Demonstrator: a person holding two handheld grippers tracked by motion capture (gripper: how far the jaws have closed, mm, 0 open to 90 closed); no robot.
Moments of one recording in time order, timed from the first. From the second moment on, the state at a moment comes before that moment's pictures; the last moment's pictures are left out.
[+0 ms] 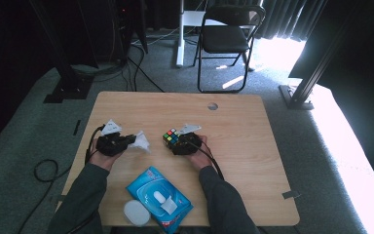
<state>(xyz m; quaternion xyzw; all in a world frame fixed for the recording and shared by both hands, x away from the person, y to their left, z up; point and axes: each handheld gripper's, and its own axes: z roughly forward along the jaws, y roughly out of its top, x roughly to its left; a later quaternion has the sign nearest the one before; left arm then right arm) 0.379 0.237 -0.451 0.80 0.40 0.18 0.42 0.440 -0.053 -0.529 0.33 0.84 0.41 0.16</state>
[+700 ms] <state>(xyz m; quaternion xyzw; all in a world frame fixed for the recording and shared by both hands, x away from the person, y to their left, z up) 0.390 0.224 -0.440 0.80 0.38 0.19 0.43 0.425 -0.052 -0.525 0.30 0.84 0.42 0.15</state>
